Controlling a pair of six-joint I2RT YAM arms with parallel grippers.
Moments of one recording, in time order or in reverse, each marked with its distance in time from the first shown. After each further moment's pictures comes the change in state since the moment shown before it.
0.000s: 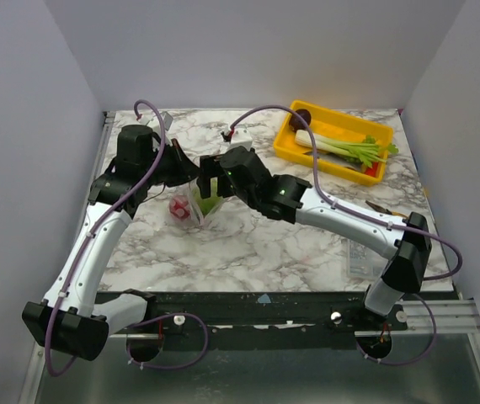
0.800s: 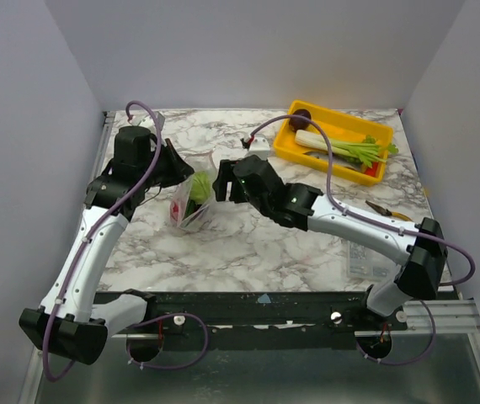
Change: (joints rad) left arm -0.001 0.008 0.024 -0.035 -0.089 -0.008; right arm -0.023 -0.104 -0.180 0.027 0.037 0.130
